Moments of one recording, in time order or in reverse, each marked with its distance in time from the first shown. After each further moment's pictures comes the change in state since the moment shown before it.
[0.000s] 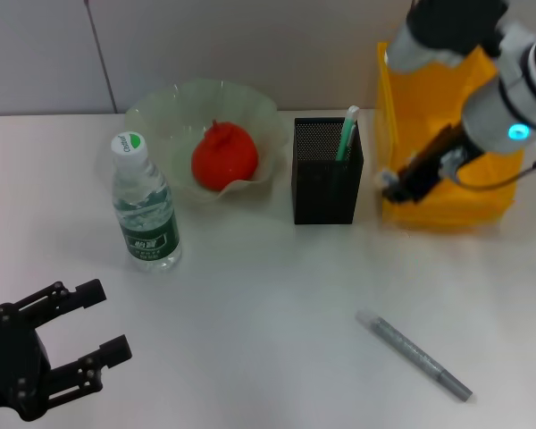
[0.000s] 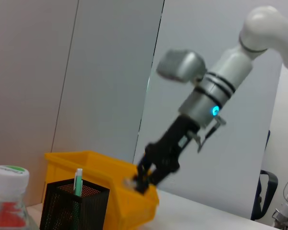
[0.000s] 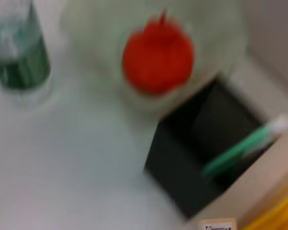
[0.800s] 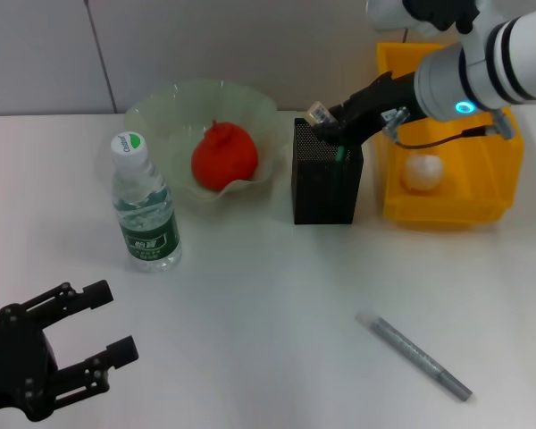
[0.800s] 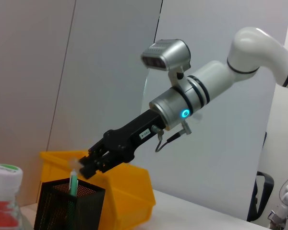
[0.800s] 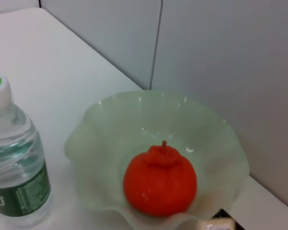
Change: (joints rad) left arm -0.003 -0.008 0.000 -0.001 0.009 0.000 -0.005; right arm 0.002 -0.003 0.008 0.205 0.285 0.412 -0.219
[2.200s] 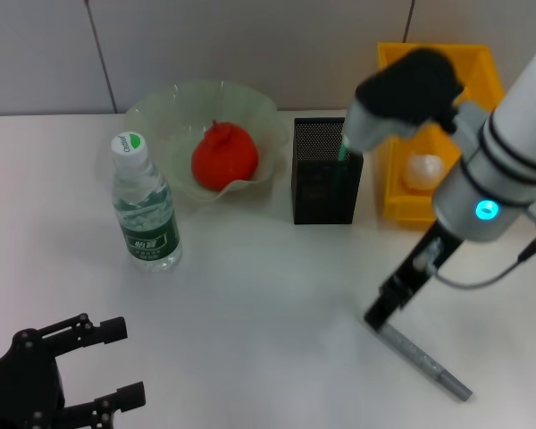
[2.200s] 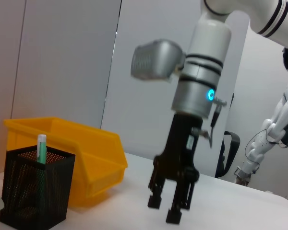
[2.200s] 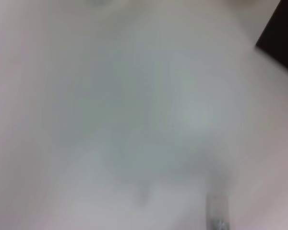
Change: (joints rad) left arm -0.039 0.026 0.000 0.012 0.129 0.034 0.010; right arm 0.013 0.008 -0.208 -0.149 -0.182 -0.620 0.526
